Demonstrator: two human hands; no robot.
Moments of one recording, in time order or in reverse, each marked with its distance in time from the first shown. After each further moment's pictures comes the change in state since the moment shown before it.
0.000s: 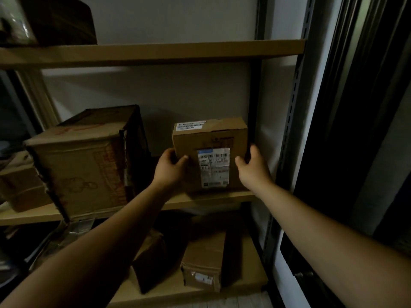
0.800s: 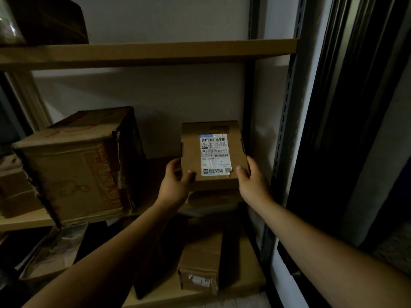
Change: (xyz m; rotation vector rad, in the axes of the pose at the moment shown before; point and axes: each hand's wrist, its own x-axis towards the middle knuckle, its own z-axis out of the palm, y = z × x) left_hand -0.010 -0.034 0.018 0.143 -0.020 0.043; right_hand -0.016 0.037 0.002 0.027 0.008 0.000
